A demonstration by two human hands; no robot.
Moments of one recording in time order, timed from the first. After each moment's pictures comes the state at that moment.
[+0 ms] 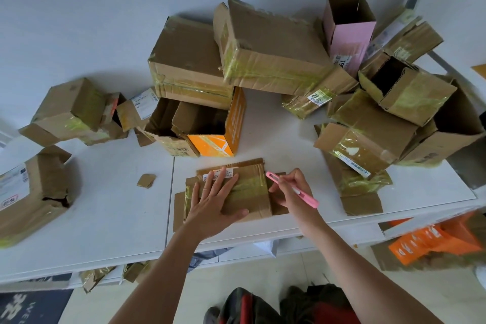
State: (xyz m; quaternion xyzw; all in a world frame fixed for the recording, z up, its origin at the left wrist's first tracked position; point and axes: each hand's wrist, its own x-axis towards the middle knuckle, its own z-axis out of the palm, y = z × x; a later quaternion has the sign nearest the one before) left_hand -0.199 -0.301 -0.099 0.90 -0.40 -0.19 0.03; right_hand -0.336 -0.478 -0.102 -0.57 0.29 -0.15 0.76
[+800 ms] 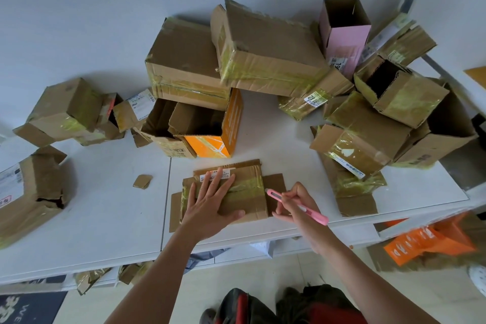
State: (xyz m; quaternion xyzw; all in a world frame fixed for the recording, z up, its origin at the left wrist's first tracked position) left_hand -0.201 -0.302 -0.099 0.90 -0.40 -0.18 0.02; right_hand -0.369 -0.483 -0.114 -0.61 0.24 -0.10 0.75
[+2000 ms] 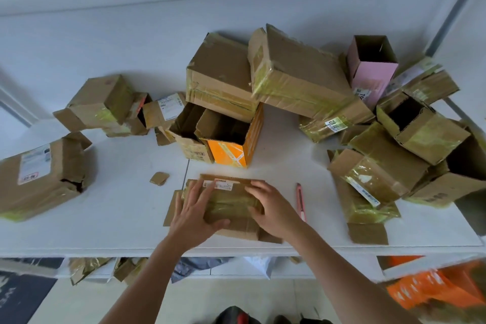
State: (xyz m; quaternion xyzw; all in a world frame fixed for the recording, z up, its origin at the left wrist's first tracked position) left_hand -0.195 -0.250 -0.091 0.93 -0.29 -0.13 0.17; right_hand -0.290 -0.453 -0.090 -0.94 0.06 0.00 0.33
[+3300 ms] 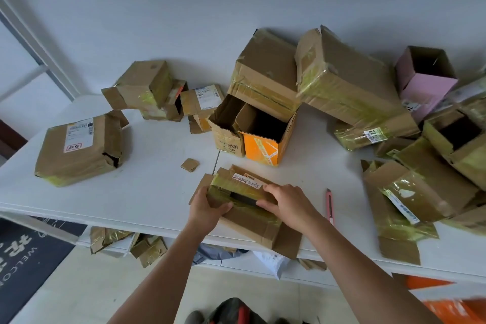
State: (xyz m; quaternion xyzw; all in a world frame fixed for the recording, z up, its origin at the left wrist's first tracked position) left_hand -0.191 -0.221 -0.088 0.86 0.04 -0.20 0.46; right_hand -0.263 -0.424 -0.062 -0.97 0.04 0.07 0.24
